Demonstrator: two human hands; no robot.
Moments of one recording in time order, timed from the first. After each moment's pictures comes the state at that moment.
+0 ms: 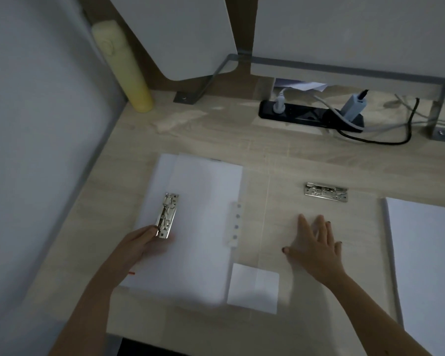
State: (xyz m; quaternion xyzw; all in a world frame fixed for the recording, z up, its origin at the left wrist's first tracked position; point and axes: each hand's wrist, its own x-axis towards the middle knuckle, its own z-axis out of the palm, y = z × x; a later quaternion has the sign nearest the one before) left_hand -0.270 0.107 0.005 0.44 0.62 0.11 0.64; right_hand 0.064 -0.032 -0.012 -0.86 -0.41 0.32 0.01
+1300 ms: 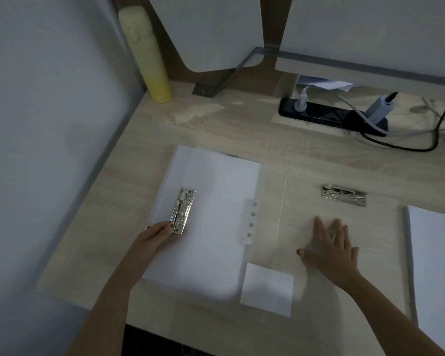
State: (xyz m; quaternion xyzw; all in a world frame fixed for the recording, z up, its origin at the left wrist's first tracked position) left_hand -0.275 0.094 -0.007 0.41 0.60 0.22 0.65; right_hand 0.062 -0.028 -0.008 -0.85 -0.40 0.34 0.00
